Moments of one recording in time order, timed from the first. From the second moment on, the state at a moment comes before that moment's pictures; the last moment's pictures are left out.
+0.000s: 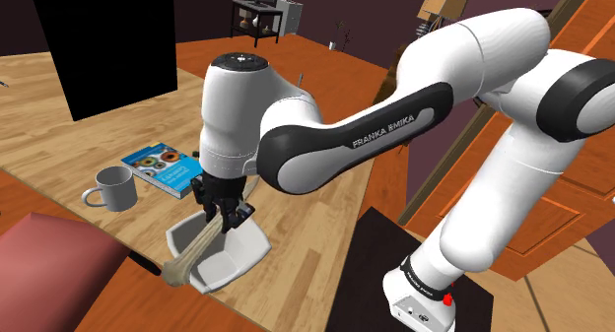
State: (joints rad) arm -0.07 0.12 0.85 -2.07 -0.14 2.19 2.20
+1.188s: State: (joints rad) arm -0.04 0.22 0.81 -2.12 -0.24 2.30 2.27
